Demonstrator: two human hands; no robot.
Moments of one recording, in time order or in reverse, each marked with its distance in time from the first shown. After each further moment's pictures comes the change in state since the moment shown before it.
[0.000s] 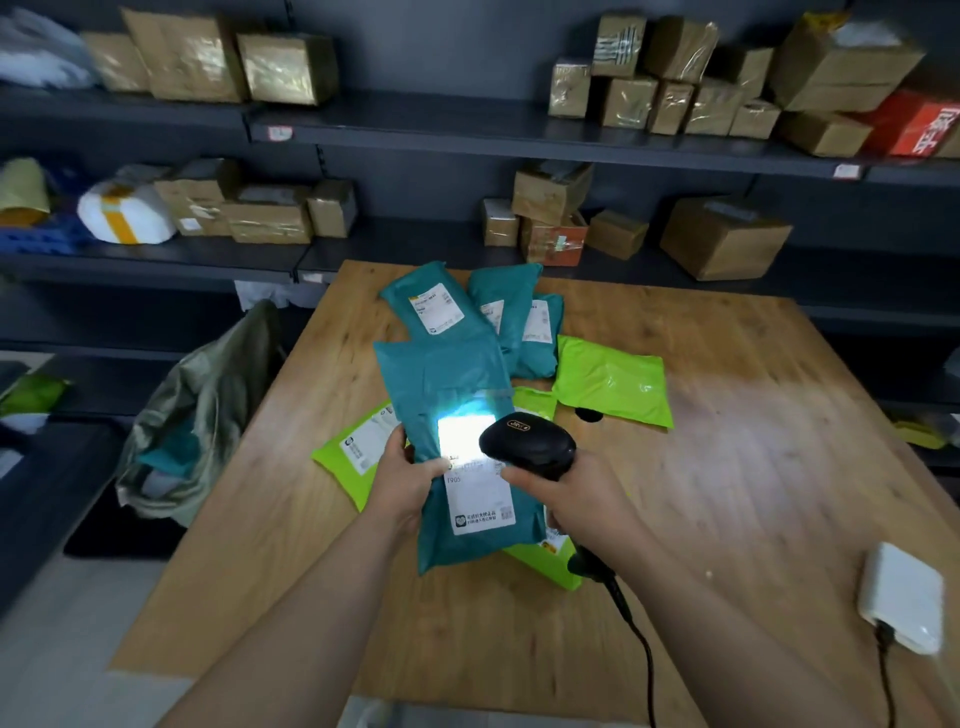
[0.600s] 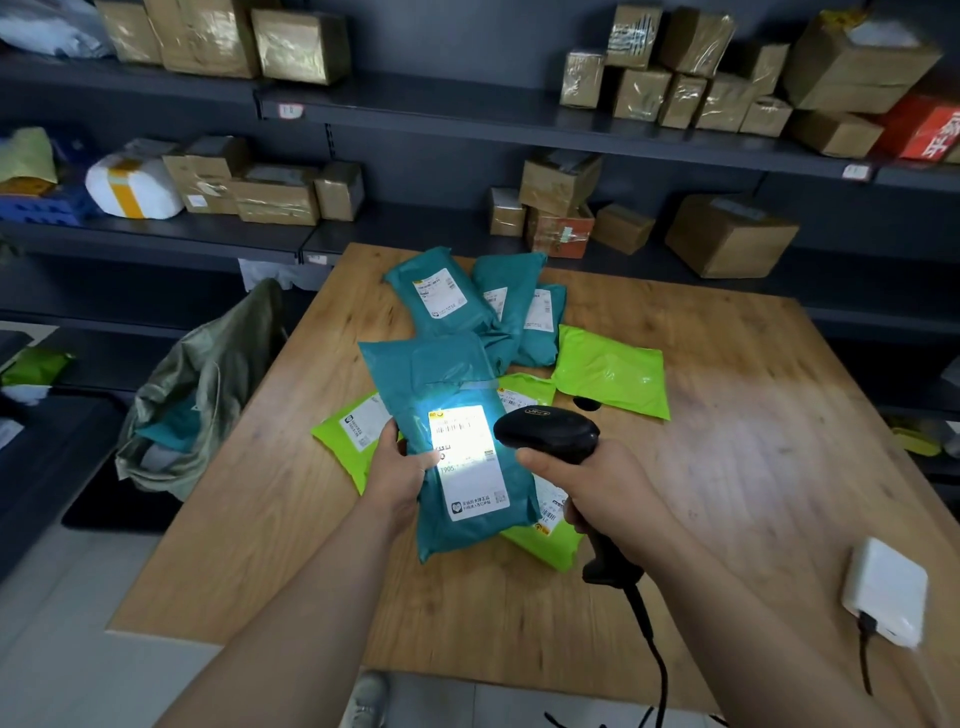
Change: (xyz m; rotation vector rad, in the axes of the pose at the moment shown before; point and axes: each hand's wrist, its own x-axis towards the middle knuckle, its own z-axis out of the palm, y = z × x) left_hand 0.003 -0.021 -0.011 -0.054 0.039 -0.018; right_hand -0.027 -0.011 -0.022 0.054 -0.031 0.047
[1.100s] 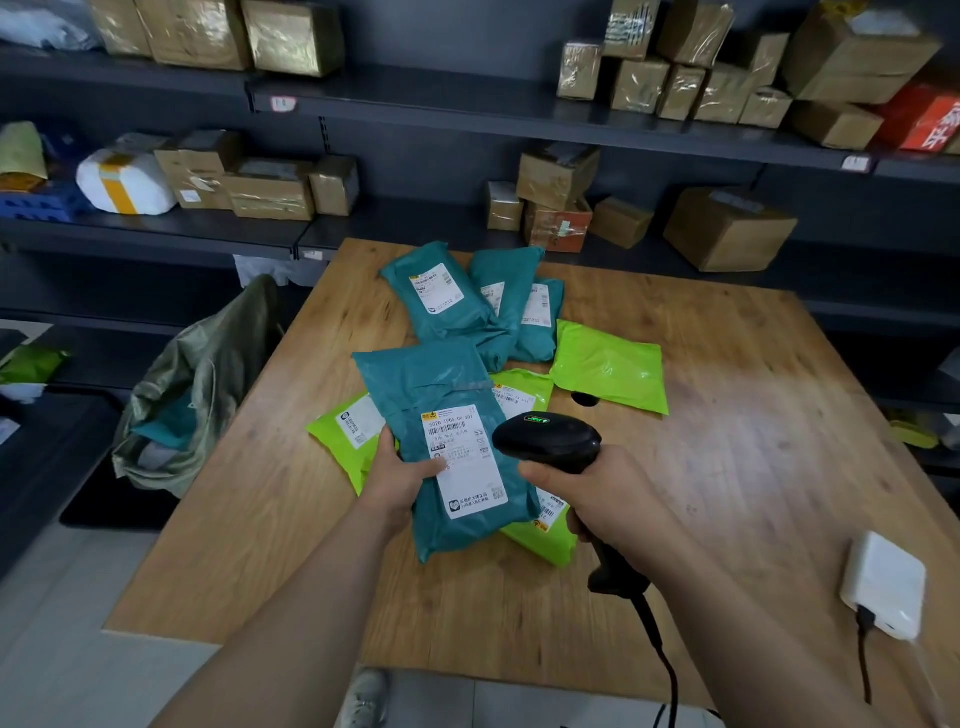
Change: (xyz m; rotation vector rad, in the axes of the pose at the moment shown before) left_hand -0.001 -0.009 -0.006 0.016 -0.050 -0.043; right_hand -0.005 0.006 -0.002 -0.048 -0.018 0.034
